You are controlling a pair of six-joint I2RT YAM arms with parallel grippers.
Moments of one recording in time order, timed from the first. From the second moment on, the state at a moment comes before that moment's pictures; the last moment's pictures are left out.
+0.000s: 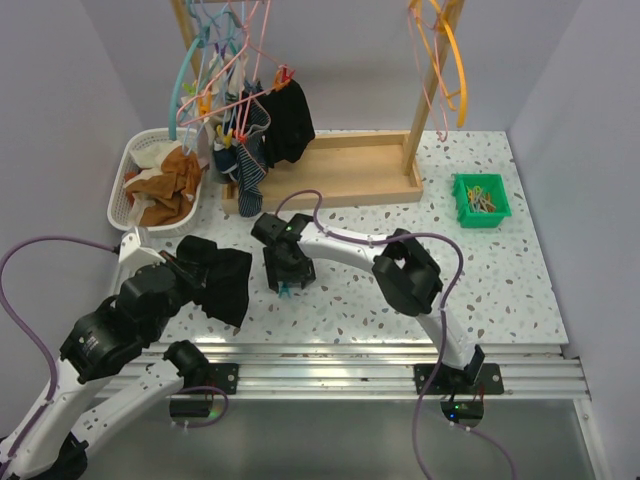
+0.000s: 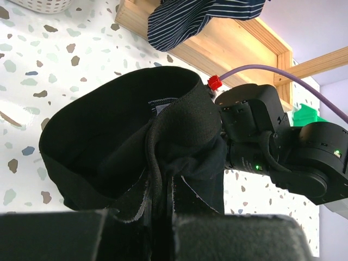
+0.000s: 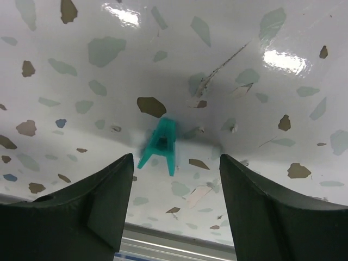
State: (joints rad) left arm -0.71 0.46 0.94 -1.04 -0.58 -1.02; right arm 1.00 2.24 1.82 -0.92 0.06 0.79
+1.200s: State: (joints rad) left arm -0.71 0.53 0.92 -0.98 -0.59 -1.01; right arm 0.81 1.85 1.40 -0.98 0.21 0.76
